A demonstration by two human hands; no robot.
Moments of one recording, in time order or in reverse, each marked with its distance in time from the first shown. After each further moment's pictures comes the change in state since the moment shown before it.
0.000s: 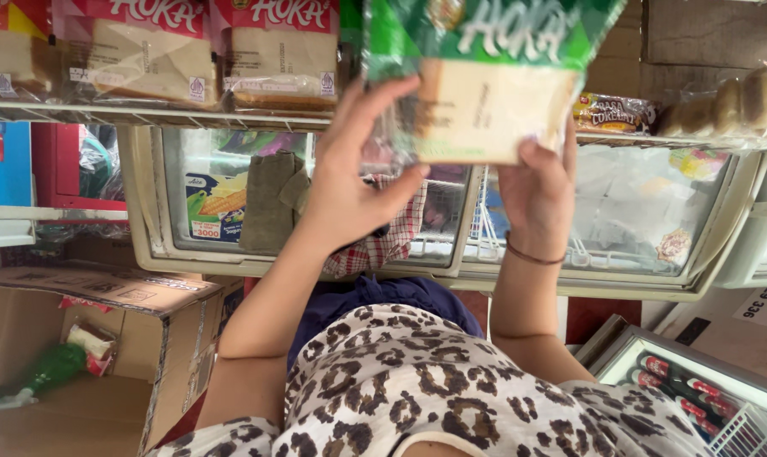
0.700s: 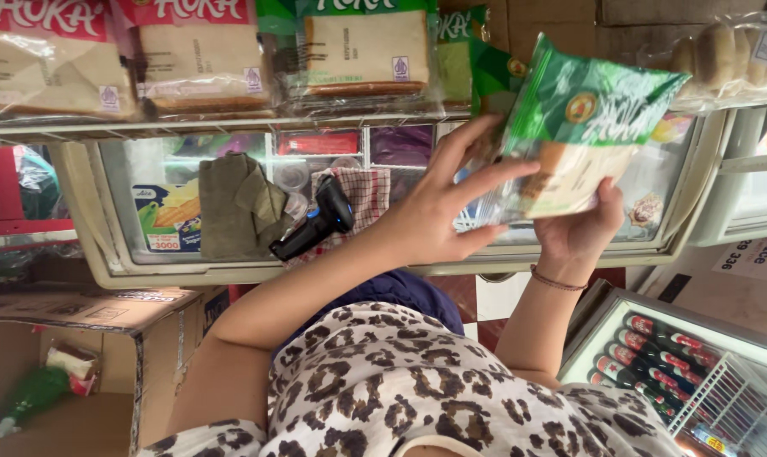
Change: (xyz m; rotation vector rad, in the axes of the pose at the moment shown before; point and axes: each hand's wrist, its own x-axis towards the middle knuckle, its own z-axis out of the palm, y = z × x) left_hand -0.012 -0.020 0.128 -0.031 -0.364 0.157; right_hand -0.073 -0.046 -0.143 0.224 0.193 -0.024
